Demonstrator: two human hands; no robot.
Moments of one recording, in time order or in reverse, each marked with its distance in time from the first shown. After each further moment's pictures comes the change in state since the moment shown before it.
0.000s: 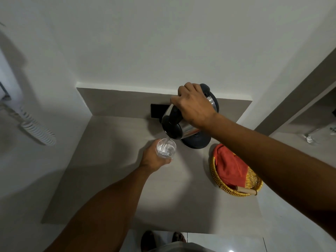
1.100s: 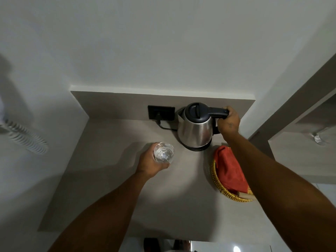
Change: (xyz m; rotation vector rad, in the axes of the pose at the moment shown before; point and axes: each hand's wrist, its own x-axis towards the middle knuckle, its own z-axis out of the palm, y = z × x) left_hand 0.009 -0.019 0.008 -0.028 -0.007 -0.002; right_hand -0.077 0.099 0.138 0.880 0.210 1.232
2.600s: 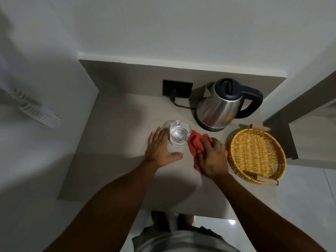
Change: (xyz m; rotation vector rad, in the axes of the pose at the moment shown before) left_hand -0.011 -0.047 -0.002 0.541 -0.100 0.154; right_hand -0.186 0.086 0.054 -0.690 -0.351 -0.361
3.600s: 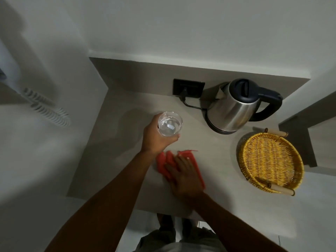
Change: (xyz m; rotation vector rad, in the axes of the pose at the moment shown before) left_hand 0.018 -0.007 -0.058 -0.485 0.365 -0.125; right_hand -0.049 -0.075 0.069 0.100 -0.155 -0.556
